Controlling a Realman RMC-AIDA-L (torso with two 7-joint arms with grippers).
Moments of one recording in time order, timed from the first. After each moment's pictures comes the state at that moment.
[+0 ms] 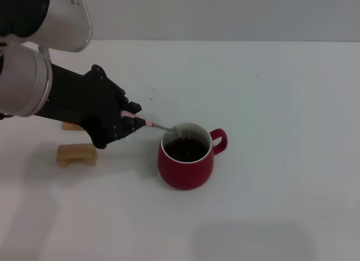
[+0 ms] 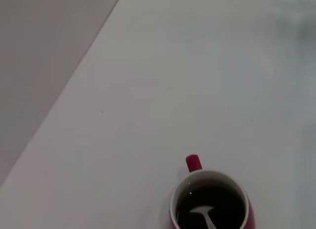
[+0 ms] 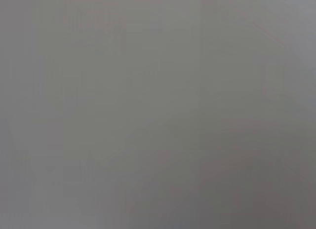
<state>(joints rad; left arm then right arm) -0.41 -2.06 1.38 1.98 -0.79 -1.74 0.90 0.02 2.08 0.25 0.29 -1.30 -1.62 -0.10</state>
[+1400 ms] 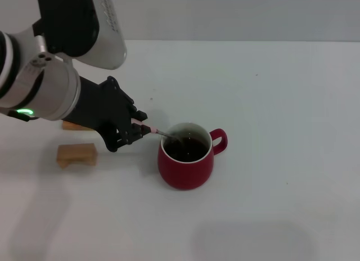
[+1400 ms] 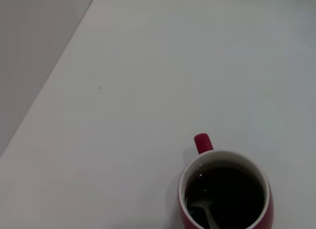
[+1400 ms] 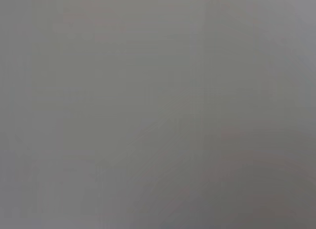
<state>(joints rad) -0.45 -2.06 1.48 1.82 -0.69 -1.62 0.93 0.00 2.09 0.23 0.30 -1.31 -1.65 -0.10</state>
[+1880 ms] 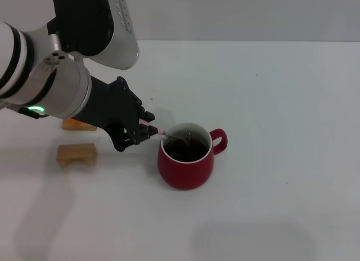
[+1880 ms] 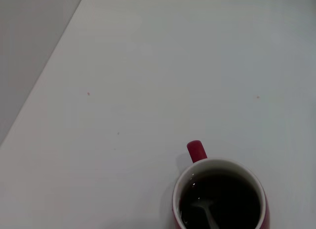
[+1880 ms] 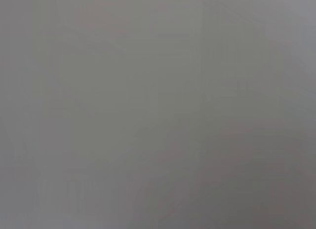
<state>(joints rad) -0.49 -2.06 1.50 1.79 -0.69 -1.62 0.93 -0.01 2.09 0.22 0.30 -1.31 -1.66 -0.10</state>
